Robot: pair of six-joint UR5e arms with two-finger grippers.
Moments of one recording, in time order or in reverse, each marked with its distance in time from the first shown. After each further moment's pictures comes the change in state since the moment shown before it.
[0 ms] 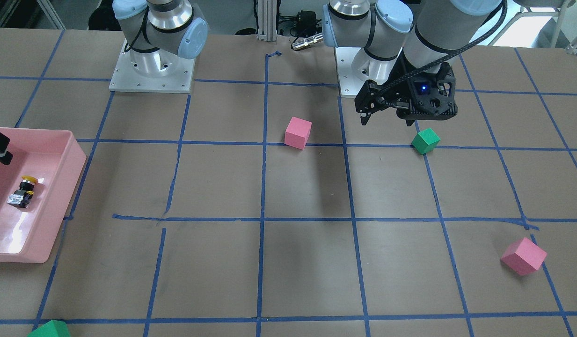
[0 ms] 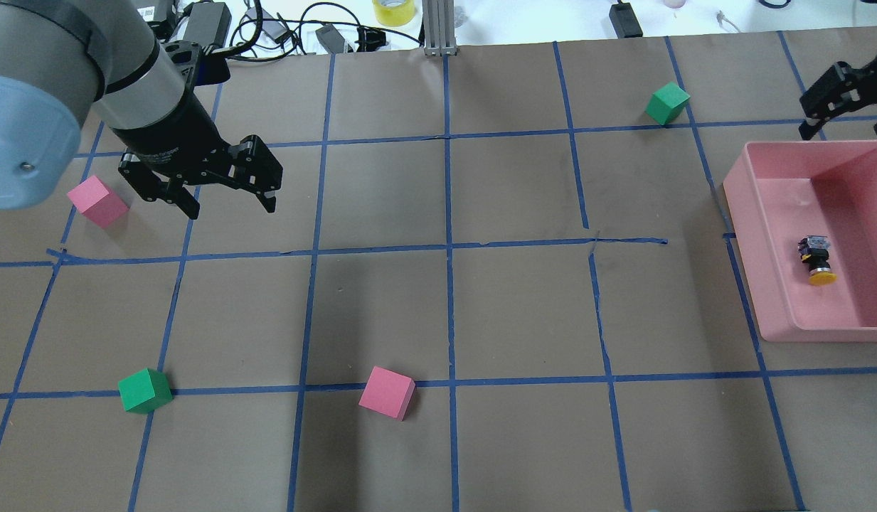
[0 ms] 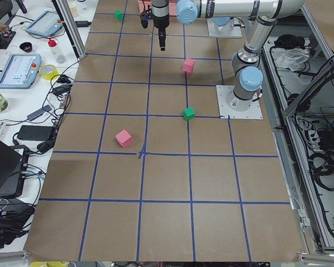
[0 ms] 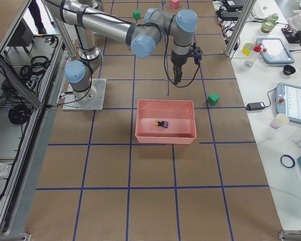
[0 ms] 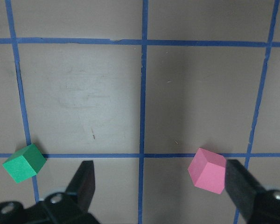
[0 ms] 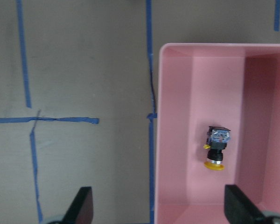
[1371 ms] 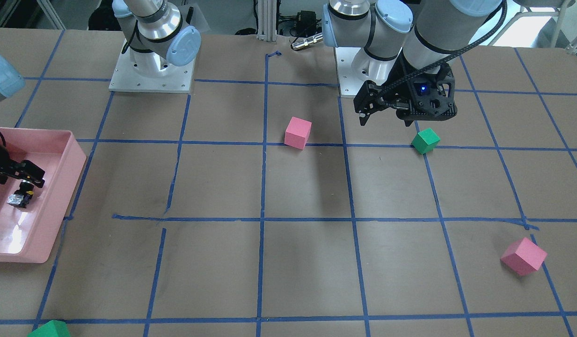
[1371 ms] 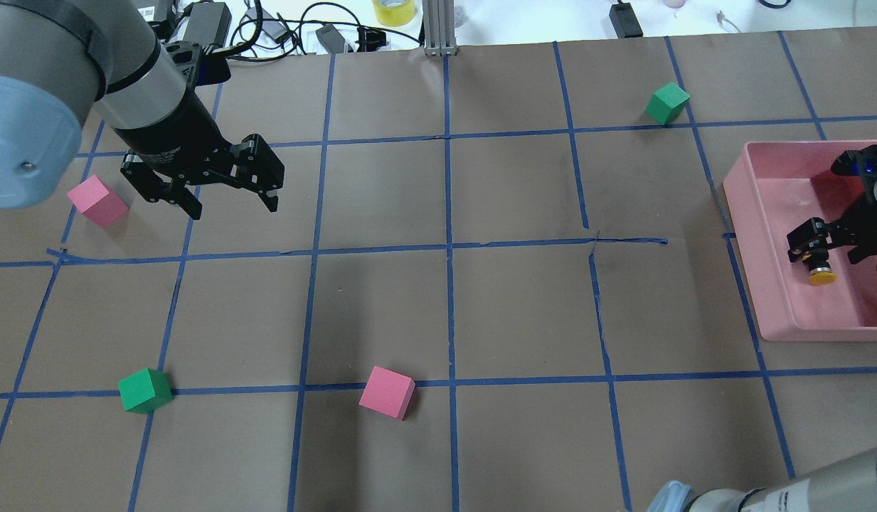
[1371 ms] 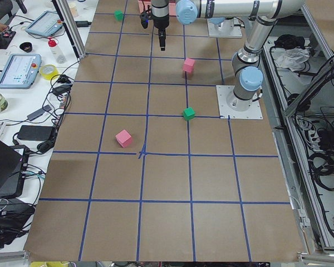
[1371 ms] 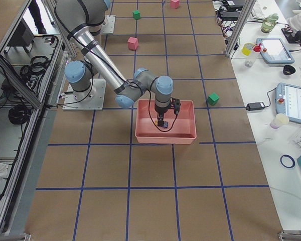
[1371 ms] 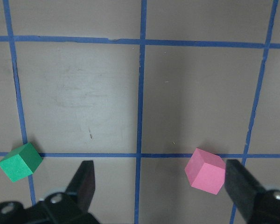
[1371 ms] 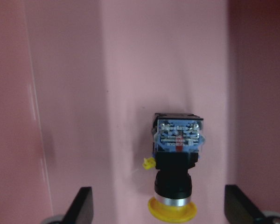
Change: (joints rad) left arm 0.000 -0.001 0.000 0.000 -0.009 -0.010; right arm -0.165 0.122 0.430 -0.571 -0.033 -0.106
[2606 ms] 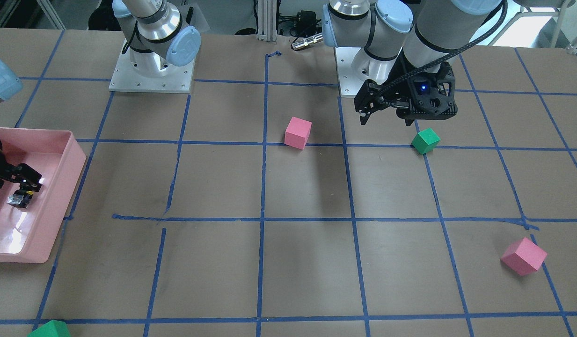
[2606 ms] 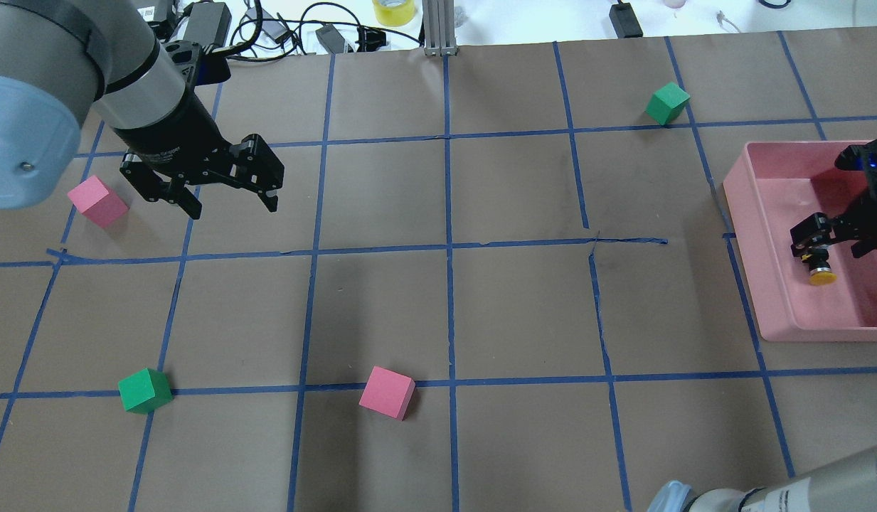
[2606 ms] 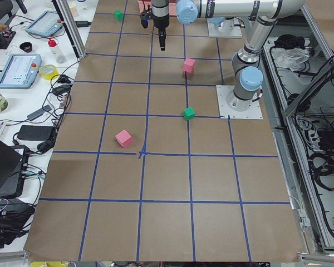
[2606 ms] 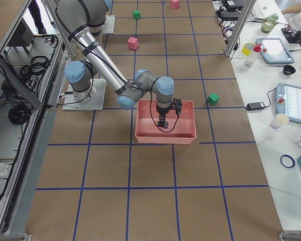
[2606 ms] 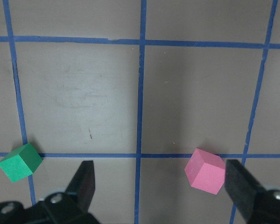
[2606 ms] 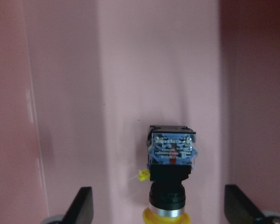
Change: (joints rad) left arm 0.000 0.003 0.000 0.000 0.005 0.009; right arm 0.000 0.024 -0.017 -0.031 0.019 -0.005
